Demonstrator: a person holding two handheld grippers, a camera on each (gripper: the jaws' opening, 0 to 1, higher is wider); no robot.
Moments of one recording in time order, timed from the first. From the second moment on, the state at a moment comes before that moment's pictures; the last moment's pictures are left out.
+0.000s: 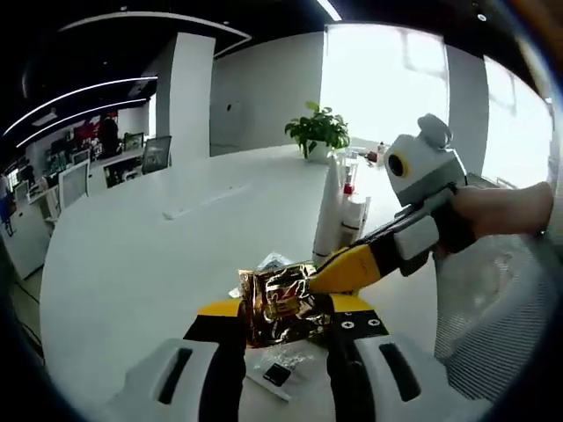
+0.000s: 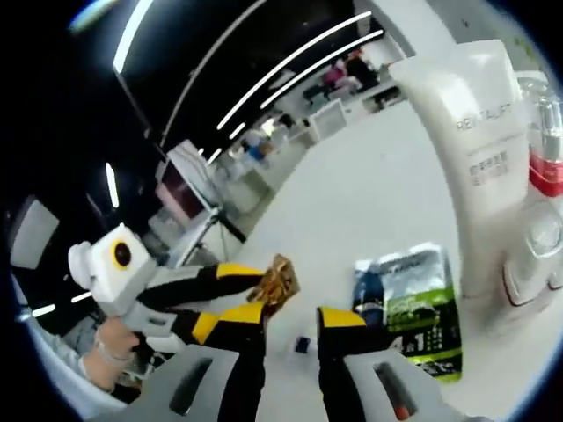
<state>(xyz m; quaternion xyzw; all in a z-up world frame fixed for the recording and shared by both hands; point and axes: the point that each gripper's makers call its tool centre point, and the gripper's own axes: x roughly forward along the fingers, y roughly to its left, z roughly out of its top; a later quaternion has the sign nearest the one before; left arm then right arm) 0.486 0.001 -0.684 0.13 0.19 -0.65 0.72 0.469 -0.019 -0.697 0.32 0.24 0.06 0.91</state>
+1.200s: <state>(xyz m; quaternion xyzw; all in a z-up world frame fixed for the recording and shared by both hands) 0.466 -0.002 -0.677 0.12 0.17 -0.70 0.69 0.468 -0.011 -0.673 0.36 0.21 0.10 0.90</state>
